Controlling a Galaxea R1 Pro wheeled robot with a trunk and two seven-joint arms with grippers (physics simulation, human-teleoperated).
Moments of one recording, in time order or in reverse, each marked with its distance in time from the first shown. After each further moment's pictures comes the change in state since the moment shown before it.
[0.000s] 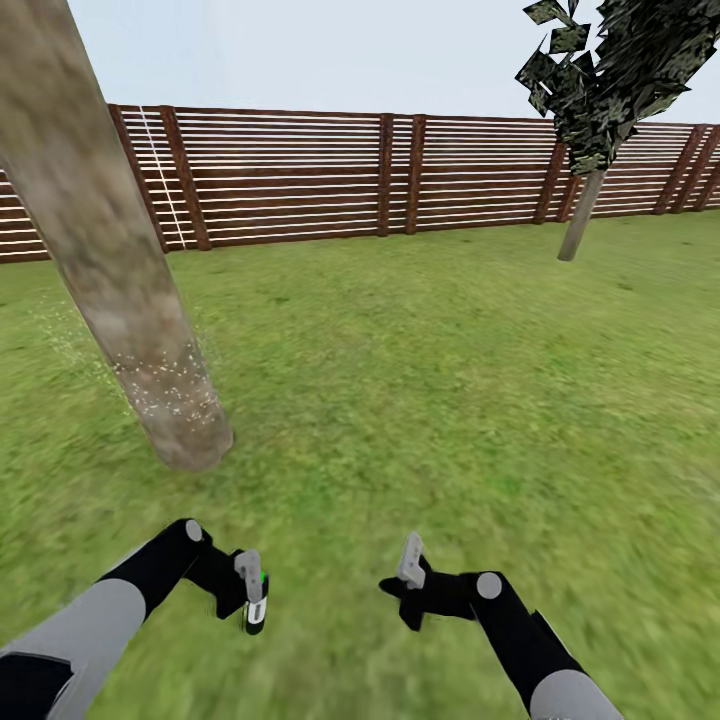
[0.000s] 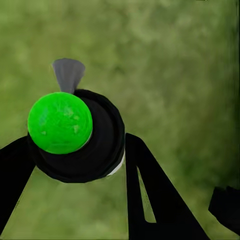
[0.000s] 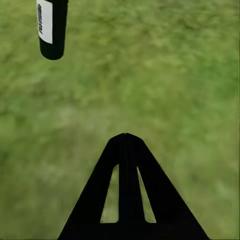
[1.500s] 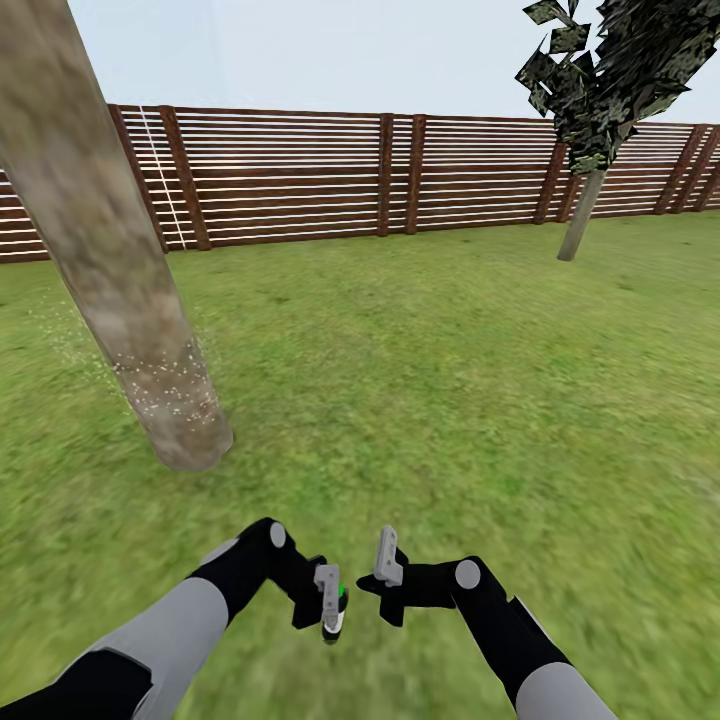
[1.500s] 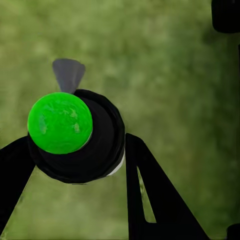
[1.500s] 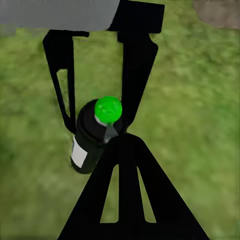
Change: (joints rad) left arm -0.001 -0.251 -0.097 -0.021 -0.111 -0.071 -0.008; right arm -0.006 0.020 0.142 -0.093 0.001 -0.001 0.045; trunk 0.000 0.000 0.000
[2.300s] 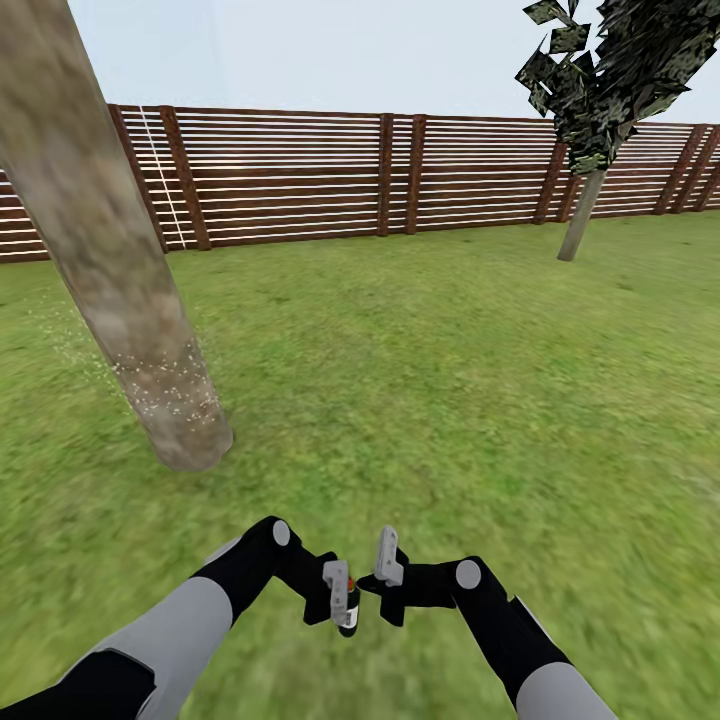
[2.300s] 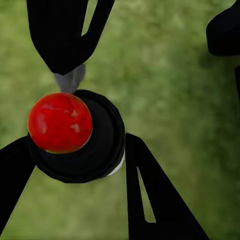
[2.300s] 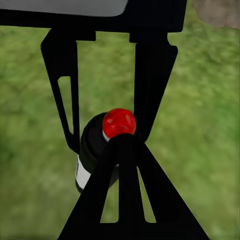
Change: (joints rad) left arm 0.001 -0.013 -0.009 -0.015 0.062 -0.046 -0.005; right arm 0.000 -0.002 0.000 -0.001 0.002 0.000 0.000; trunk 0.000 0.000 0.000
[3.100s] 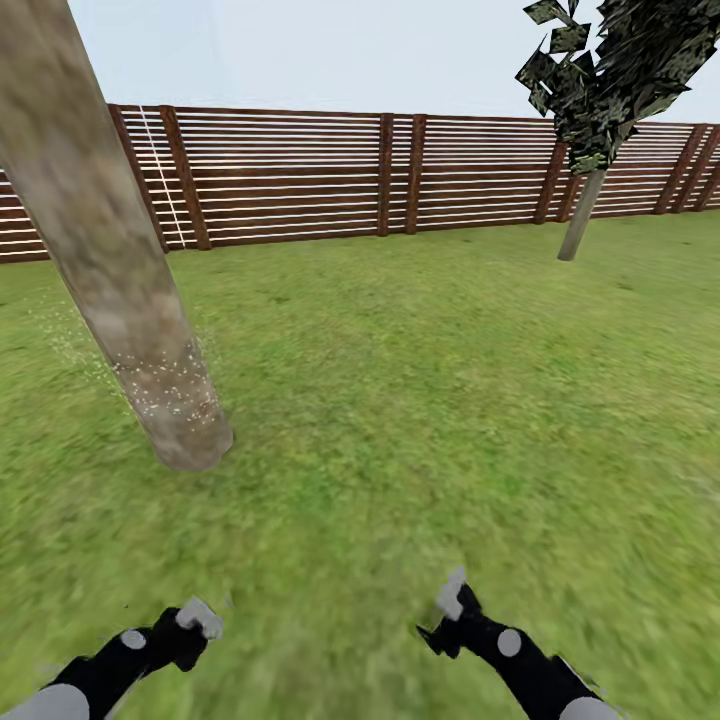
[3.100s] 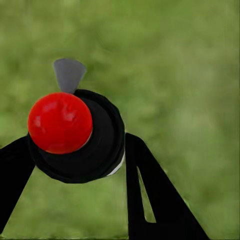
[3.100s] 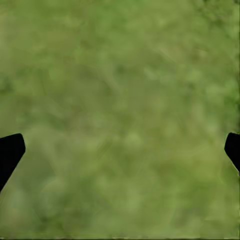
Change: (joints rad) left arm 0.204 0.331 0.188 0.246 0.435 0.000 0.786; right arm 0.005 -0.095 -0.082 0.429 -0.005 -0.027 -0.622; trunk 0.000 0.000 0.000
